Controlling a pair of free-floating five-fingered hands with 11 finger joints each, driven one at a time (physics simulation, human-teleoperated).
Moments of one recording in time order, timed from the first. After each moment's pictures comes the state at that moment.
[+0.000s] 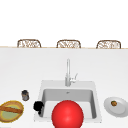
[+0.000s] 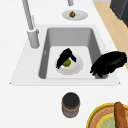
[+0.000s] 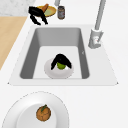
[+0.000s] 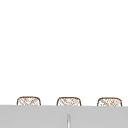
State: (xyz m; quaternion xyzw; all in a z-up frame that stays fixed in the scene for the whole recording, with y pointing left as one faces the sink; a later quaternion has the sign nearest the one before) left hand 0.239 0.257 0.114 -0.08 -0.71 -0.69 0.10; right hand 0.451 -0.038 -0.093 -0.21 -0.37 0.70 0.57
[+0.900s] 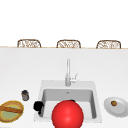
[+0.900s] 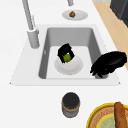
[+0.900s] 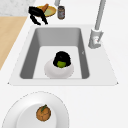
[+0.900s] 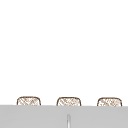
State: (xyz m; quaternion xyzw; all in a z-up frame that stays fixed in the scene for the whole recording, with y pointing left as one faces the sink) left hand 0.239 0.257 0.114 -0.08 -0.71 -0.69 0.10; right hand 0.455 -0.054 -0.062 -0.24 -0.45 0.66 0.55
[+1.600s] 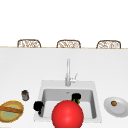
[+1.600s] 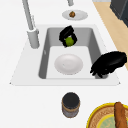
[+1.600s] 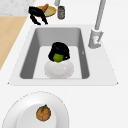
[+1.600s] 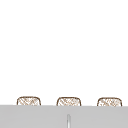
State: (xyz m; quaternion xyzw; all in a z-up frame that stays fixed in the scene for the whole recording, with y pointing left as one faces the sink) left hand 0.239 0.257 0.114 -0.08 -0.71 -0.69 0.10; right hand 0.440 -0.105 0.050 -0.25 -0.45 0.66 0.55
